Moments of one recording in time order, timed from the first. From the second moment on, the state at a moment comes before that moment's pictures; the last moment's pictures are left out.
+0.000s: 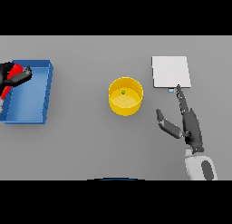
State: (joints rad) left arm -0.62 0.92 -0.70 -1.19 0.25 0.29 0.58; right arm 0.08 -0.08 0.11 -1.65 0.25 -0.05 -0.16
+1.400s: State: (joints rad) left arm -0.63 0.89 -0.67 -1.18 0.29 0.30 0.49; right arm -0.40 -0.39 0.42 -1.47 0.67 0.26 -0.09
